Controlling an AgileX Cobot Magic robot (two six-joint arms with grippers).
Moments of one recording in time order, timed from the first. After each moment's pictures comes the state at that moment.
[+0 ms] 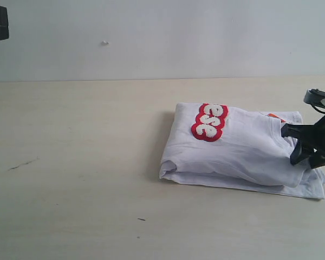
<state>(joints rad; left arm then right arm) -0.17 1.24 -1.01 -0.51 0.41 0.39 -0.28 1.95 -1.05 0.43 0.61 -0.27</state>
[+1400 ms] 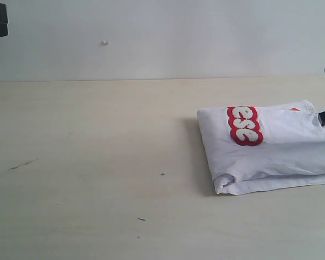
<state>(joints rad) -0.17 1.24 -1.01 -0.52 0.39 0.39 -0.24 1.90 -1.20 -0.54 0.70 0.32</state>
